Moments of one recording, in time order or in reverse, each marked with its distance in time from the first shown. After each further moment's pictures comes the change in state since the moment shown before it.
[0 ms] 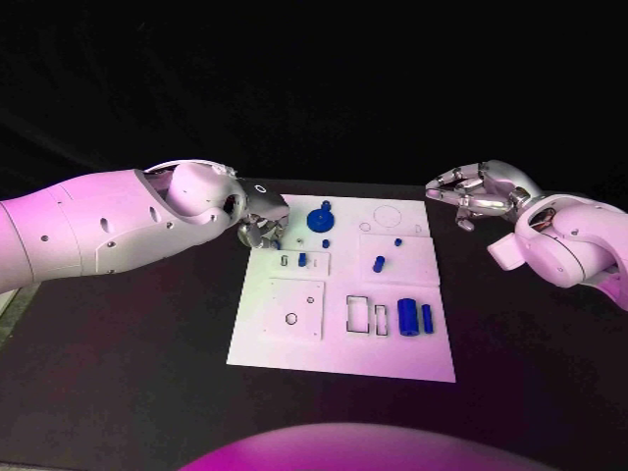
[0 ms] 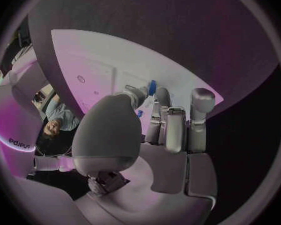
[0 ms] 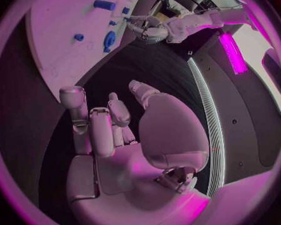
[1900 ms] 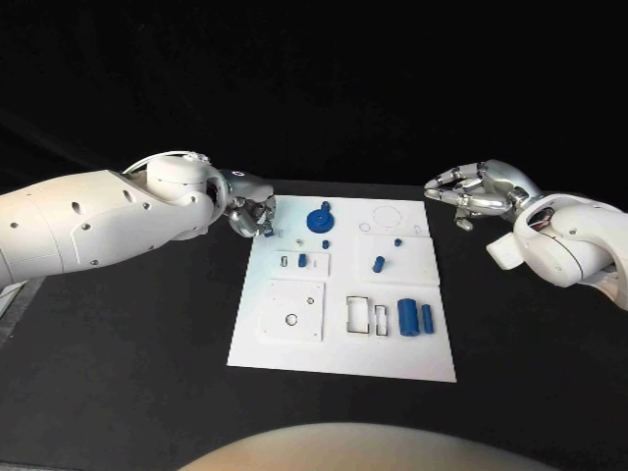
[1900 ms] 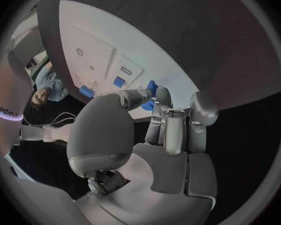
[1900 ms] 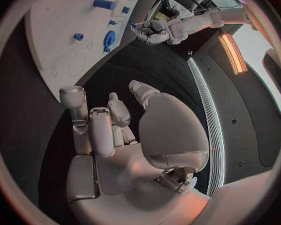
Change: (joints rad) left arm -0.006 -0.053 0.037 0.001 0.285 -0.041 -0.114; left_hand -0.110 -0.017 0.383 -0.159 -0.001 0.049 -0.002 0.042 0.092 0.087 -0.017 -0.023 0.057 0.000 -0.007 0.048 0.000 0.000 0.053 -0.009 0.091 0.110; right arm -0.001 0.005 0.000 -0.006 0.000 0.000 0.000; right_hand 0.000 0.000 -0.003 0.003 0.000 0.000 0.000 0.004 0.000 0.004 -0.004 0.000 0.003 0.000 0.000 0.000 0.001 0.000 0.000 0.000 -0.004 0.001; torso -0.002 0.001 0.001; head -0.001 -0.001
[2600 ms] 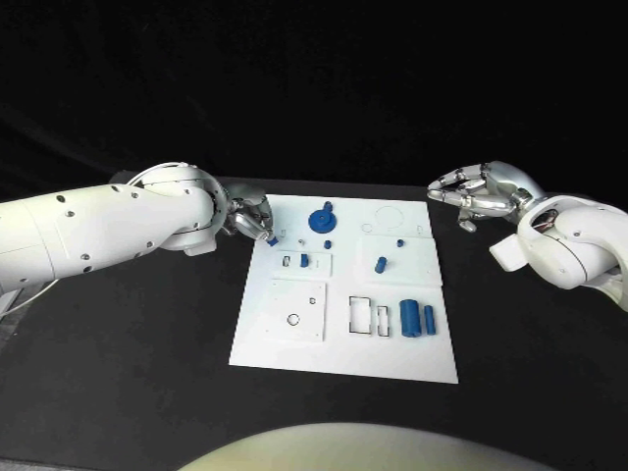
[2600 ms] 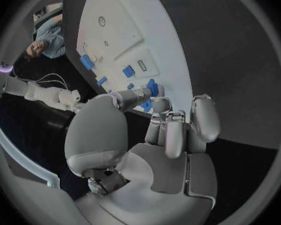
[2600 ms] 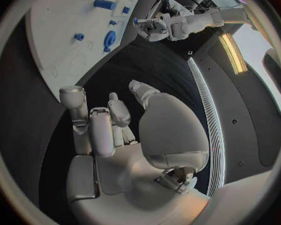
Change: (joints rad) left arm -0.007 -0.041 -0.013 0.090 0.421 -0.031 -0.257; left_hand -0.107 -0.028 0.080 -0.089 0.009 0.028 0.000 0.029 0.001 0.117 0.009 0.128 0.204 0.002 -0.020 0.061 0.001 -0.022 0.083 -0.021 0.111 0.122; right arm 0.000 -0.001 0.000 0.001 0.000 0.000 -0.001; right_hand 0.000 0.000 0.000 0.000 0.000 0.000 0.000 0.000 0.000 0.000 0.000 0.000 0.000 0.000 0.000 0.000 0.000 0.000 0.000 0.000 0.000 0.000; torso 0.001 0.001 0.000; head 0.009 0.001
